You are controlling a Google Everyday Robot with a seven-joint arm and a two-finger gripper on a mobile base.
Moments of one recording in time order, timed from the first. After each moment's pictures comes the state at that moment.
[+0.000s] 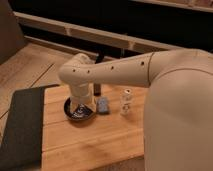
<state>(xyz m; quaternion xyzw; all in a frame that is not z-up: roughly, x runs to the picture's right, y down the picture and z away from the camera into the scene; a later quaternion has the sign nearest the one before) -0.108 0.103 0.703 -0.26 0.23 0.64 0.68</state>
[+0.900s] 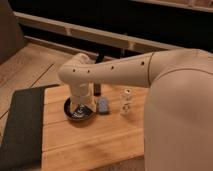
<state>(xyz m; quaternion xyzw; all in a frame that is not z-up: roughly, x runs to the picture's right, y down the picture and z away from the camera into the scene) -0.108 0.102 0.702 -0.26 0.23 0.64 0.68</state>
